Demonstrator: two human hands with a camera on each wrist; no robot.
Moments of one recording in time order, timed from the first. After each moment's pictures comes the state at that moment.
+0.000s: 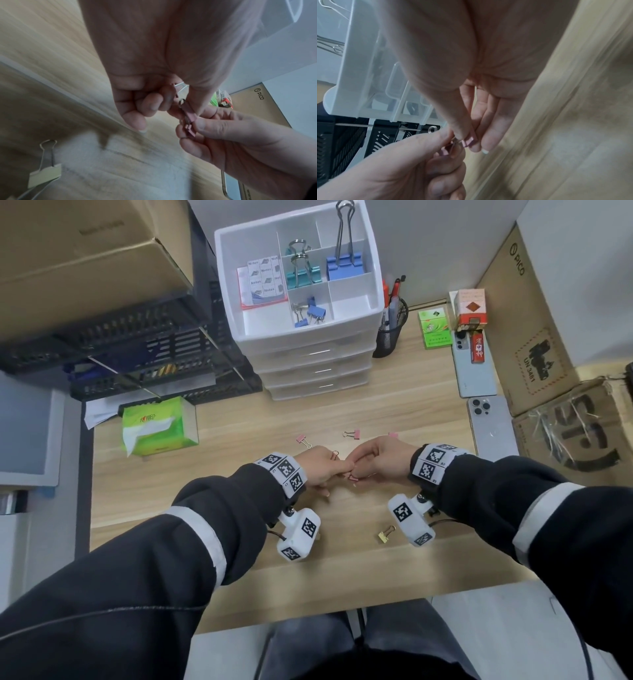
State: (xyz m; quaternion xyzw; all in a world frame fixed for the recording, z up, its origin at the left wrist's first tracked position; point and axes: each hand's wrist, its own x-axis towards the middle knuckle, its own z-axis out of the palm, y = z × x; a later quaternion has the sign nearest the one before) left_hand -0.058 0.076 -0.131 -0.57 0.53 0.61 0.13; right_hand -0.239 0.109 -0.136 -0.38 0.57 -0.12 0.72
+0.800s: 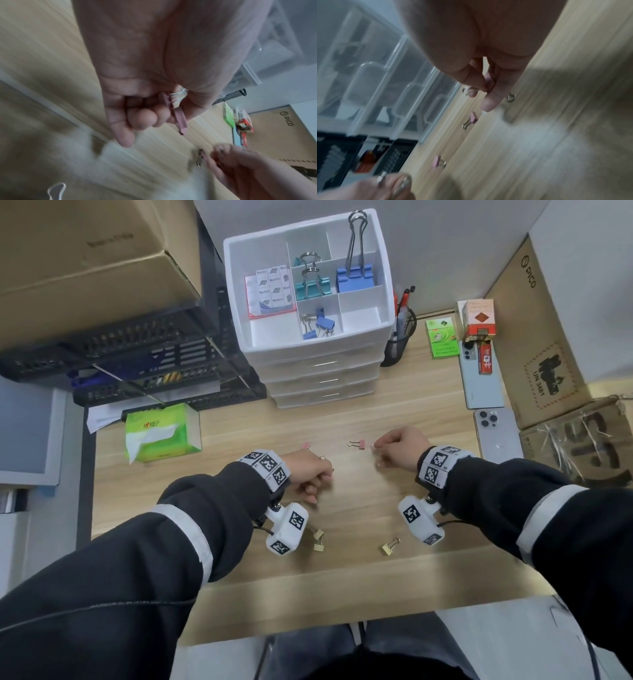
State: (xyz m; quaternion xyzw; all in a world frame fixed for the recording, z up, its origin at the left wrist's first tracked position) left_hand -0.034 0.055 -0.127 -0.60 0.40 0.68 0.12; right_hand -0.253 0.081 -0.144 -0.34 0.74 -0.16 0.55
